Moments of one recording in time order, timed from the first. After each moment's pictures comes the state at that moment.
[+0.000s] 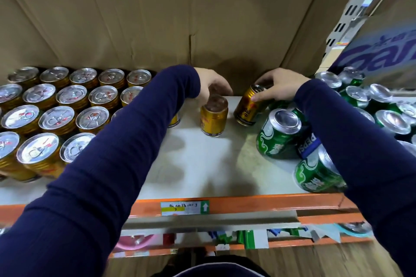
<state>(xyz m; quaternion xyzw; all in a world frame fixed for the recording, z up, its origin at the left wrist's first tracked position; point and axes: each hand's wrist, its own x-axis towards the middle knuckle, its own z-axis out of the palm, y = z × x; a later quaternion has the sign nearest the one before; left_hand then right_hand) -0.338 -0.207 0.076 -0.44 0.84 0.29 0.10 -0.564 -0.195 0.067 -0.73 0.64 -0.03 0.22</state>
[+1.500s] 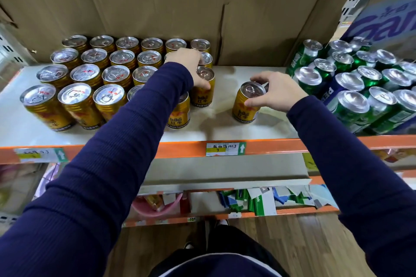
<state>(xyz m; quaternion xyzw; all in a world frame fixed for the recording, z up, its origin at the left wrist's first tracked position) -0.230 -0.107 0.053 -0.61 0.79 0.07 -0.04 -0.460 -0.050 0.038 -0.73 0.64 -0.15 0.18</state>
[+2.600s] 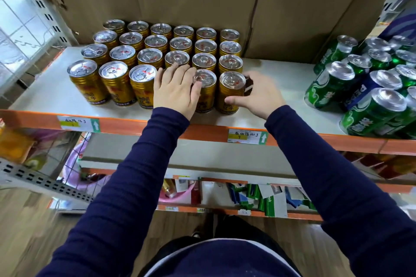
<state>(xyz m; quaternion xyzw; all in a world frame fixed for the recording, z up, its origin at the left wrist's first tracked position) -0.171 -0.004 -0.023 -0.67 0.70 -0.08 -0.23 -0.373 -0.028 0.002 -0.73 0.59 -0.26 0.23</state>
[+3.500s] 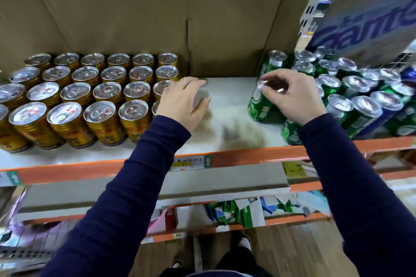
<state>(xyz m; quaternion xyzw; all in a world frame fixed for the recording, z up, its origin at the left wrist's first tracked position) -0.301 -0.036 0.024 -0.52 0.80 0.04 -0.29 -0.544 -0.017 0.062 -0.69 0.61 -0.37 0.11</state>
